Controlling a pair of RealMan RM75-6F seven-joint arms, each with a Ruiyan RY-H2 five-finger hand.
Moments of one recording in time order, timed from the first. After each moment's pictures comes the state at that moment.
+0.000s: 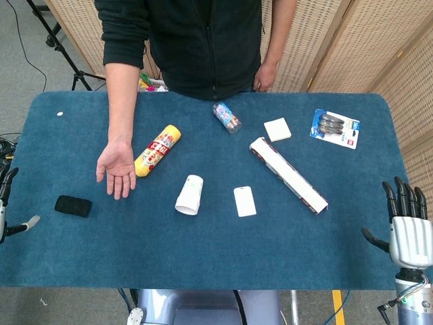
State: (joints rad) left arm -0.17 -1.20 -0.07 -1.40 1.40 1.52 -0.21; right arm 0.07 -1.22 0.15 -1.66 -1.46 1.62 -0.23
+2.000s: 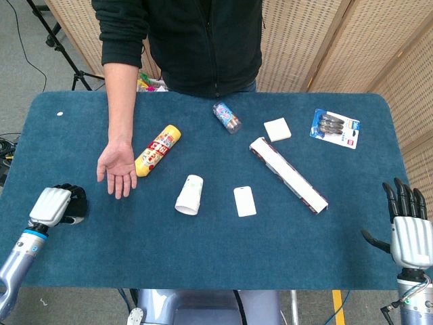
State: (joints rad) left arm -0.38 -1.45 0.01 -0.96 1.55 1.21 -0.32; right arm 0.06 -1.19 0.15 -1.69 -1.44 1.58 -0.18
